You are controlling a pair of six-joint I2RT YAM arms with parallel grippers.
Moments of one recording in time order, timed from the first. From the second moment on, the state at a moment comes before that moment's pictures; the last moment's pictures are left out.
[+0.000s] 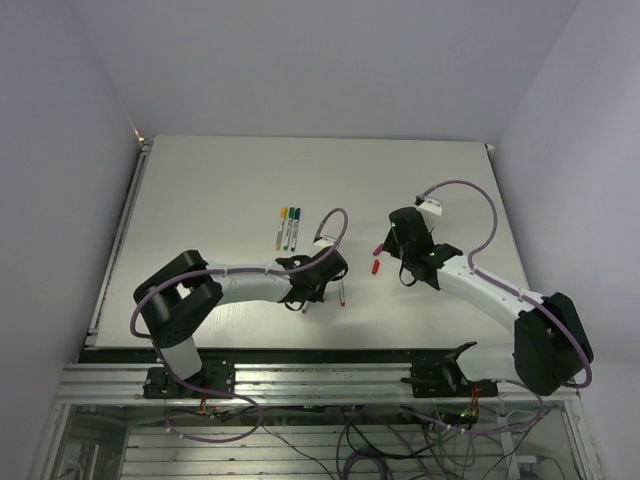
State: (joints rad) left arm -1.00 1.72 0.94 -0.28 -0.37 -0.57; right arm 0.52 1.28 0.73 -0.18 0.50 0.67
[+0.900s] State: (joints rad) left arm -1.00 1.48 0.88 -0.44 -0.36 -0.55; right arm 0.52 1.65 0.91 -0.22 0.43 0.66
